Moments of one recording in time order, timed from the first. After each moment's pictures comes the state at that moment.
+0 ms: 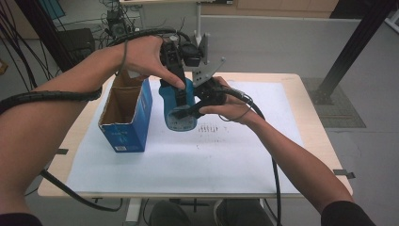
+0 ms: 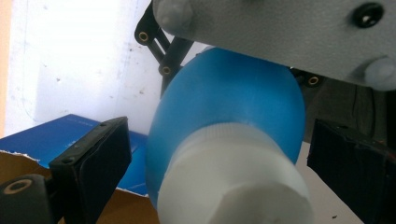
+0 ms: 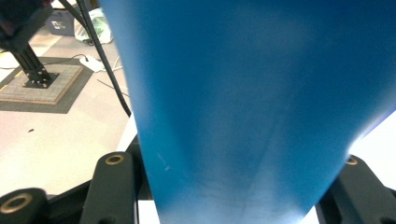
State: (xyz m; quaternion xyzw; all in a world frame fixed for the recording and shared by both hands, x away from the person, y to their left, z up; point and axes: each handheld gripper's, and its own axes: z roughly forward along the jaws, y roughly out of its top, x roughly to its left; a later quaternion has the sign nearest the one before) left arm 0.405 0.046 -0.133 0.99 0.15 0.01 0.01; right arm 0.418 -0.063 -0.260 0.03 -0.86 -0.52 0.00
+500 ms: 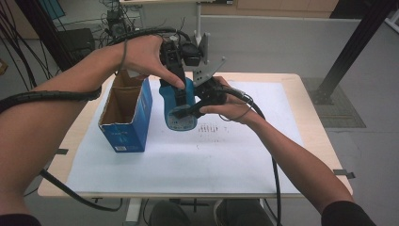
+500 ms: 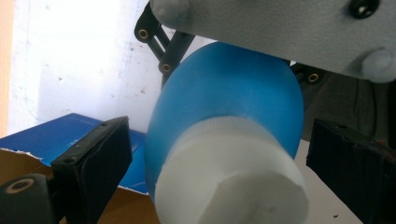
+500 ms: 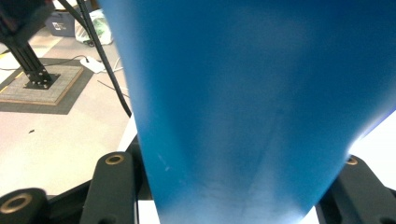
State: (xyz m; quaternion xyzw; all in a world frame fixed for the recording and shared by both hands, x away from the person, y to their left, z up) left arm 0.405 0.045 -0.131 0.99 0.14 0.02 0.00; right arm 0.417 -0.064 -0.260 0.03 -0.86 -0.52 0.01
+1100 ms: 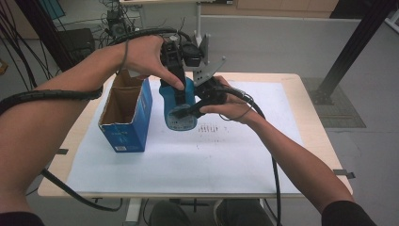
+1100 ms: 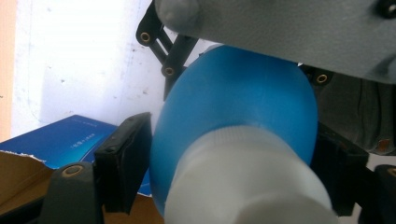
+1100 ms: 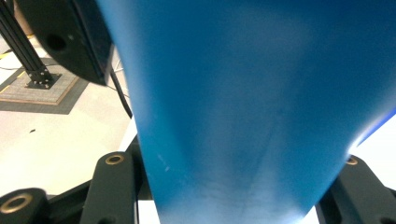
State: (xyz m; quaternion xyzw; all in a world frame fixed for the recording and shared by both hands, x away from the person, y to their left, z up) left arm 0.406 0.044 -0.133 0.99 0.14 0.02 0.00; right arm 0.419 -0.064 -0.259 0.04 -0.85 -0.52 0.00
